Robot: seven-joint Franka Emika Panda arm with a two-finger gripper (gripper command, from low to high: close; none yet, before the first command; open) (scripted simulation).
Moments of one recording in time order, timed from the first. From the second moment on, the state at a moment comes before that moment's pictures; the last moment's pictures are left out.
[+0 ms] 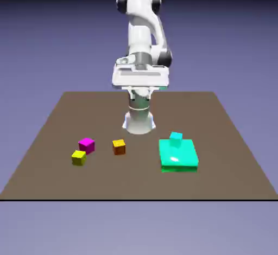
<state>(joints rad) -0.02 -0.53 0.00 -2.83 -0.03 2.99 0.71</state>
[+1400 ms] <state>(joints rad) -0.30 -0.14 -0.32 -2.82 -0.22 2.42 0.60</state>
